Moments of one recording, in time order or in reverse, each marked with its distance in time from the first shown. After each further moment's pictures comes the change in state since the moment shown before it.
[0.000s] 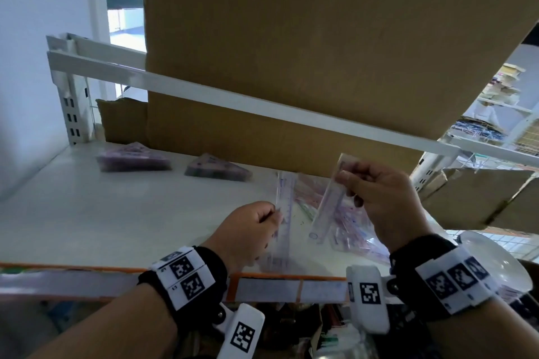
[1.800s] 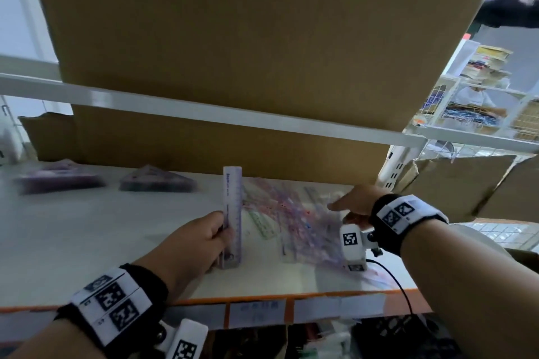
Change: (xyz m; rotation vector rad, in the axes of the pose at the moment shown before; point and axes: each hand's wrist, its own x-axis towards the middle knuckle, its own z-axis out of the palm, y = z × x) left_hand 0.024 0.009 0.040 0.192 0.032 -0.095; right_hand 0.103 0.121 -0.116 -0.649 -0.243 0.872
